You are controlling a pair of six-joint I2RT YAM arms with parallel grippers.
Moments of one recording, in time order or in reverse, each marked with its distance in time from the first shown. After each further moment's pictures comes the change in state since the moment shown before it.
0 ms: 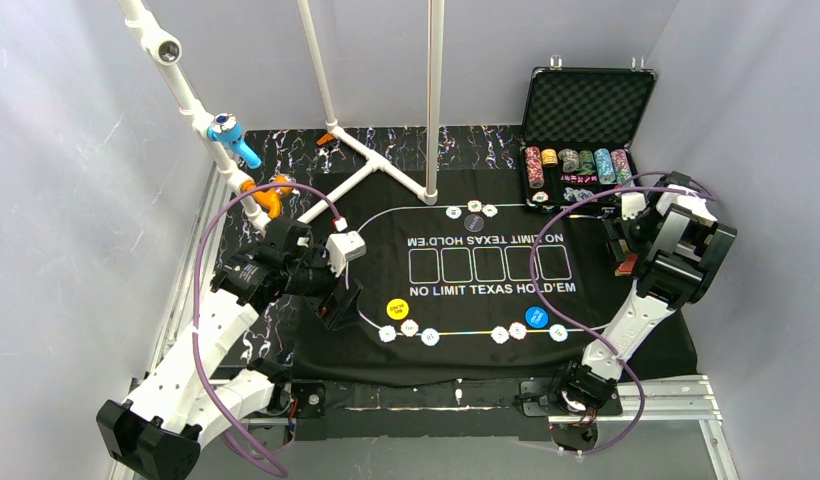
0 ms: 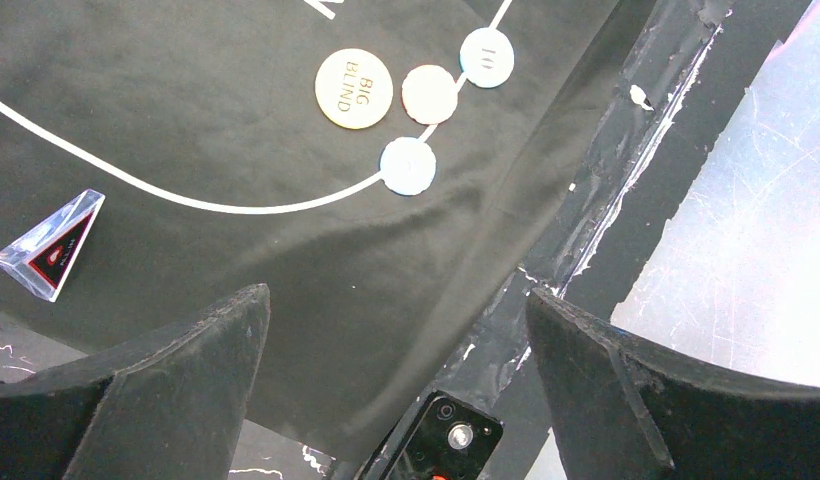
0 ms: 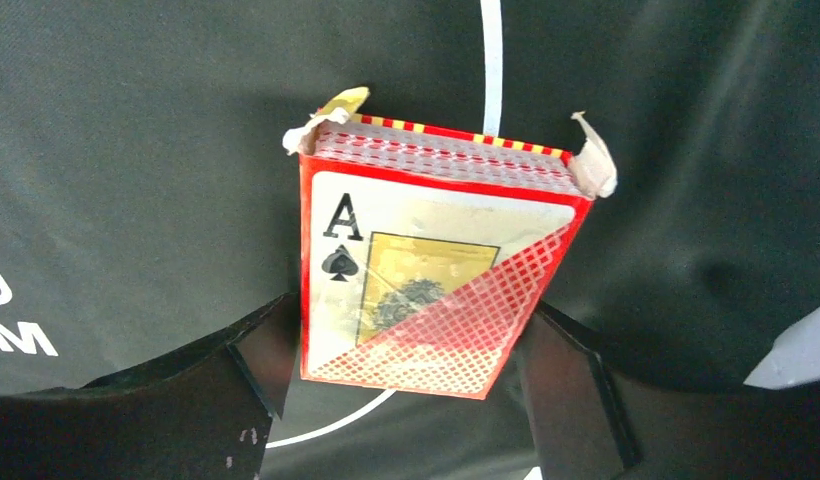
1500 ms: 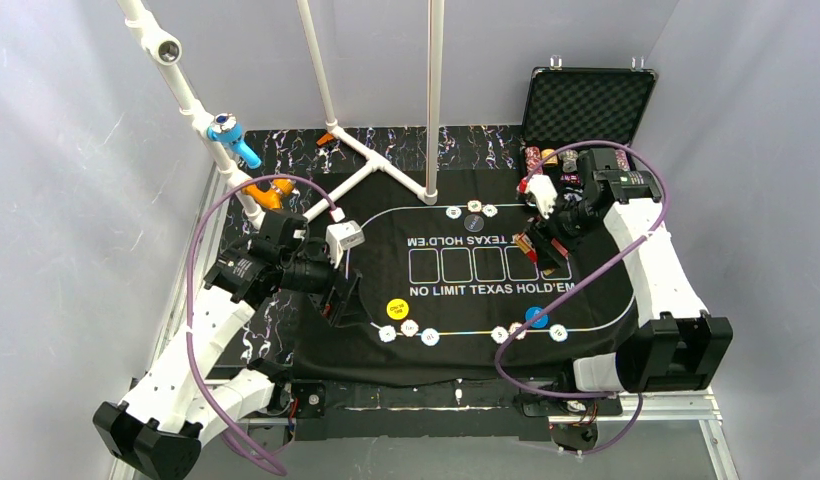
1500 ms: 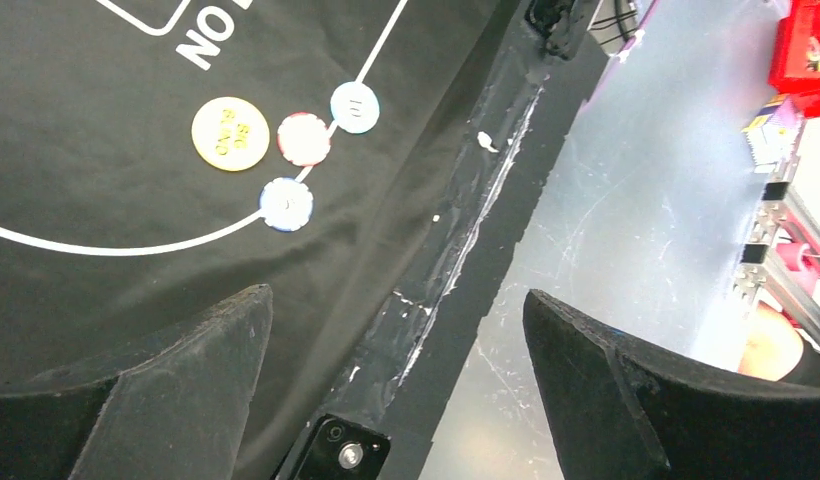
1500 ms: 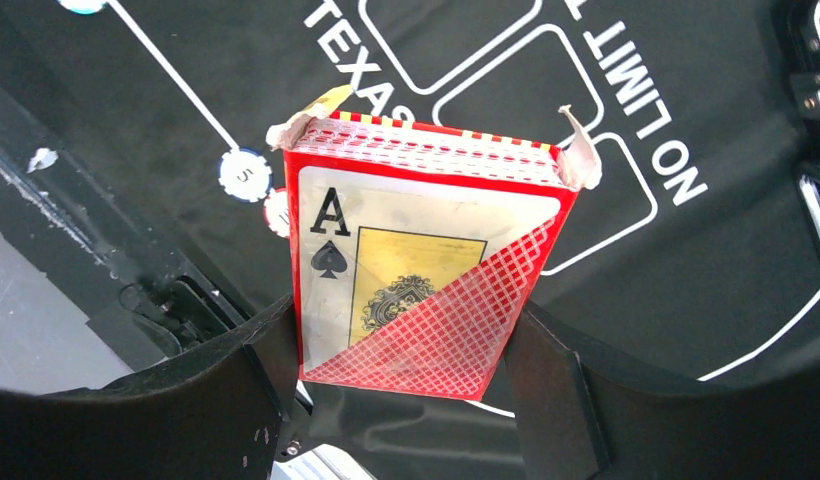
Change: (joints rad) left arm 0.000 0.014 0.081 -0.035 0.193 -0.166; right arm 0.551 -0.627 -0.072 -0.410 -0.318 -0.130
